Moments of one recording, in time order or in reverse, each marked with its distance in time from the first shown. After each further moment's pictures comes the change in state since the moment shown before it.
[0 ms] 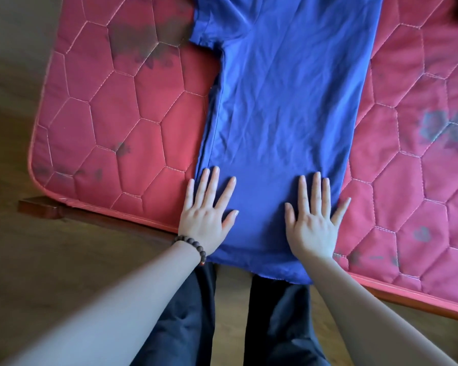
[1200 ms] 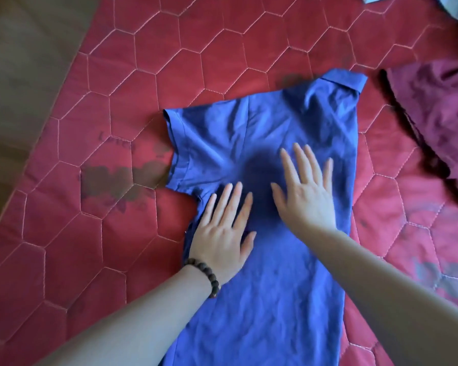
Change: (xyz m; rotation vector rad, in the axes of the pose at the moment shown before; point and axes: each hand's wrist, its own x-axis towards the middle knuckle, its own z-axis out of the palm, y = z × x) left_hand 0.251 -0.003 -0.064 -0.057 0.136 0.104; right_hand 0.310 -0.047 -0.101 0.085 0.137 -0.299
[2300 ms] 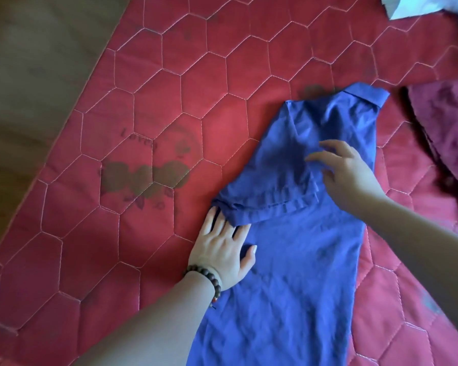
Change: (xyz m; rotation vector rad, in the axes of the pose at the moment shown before) left_hand -0.019 -0.016 0.003 -0.033 -0.043 -0.037; right_hand 0.051 0.031 -0.047 0.215 -0.167 -0.016
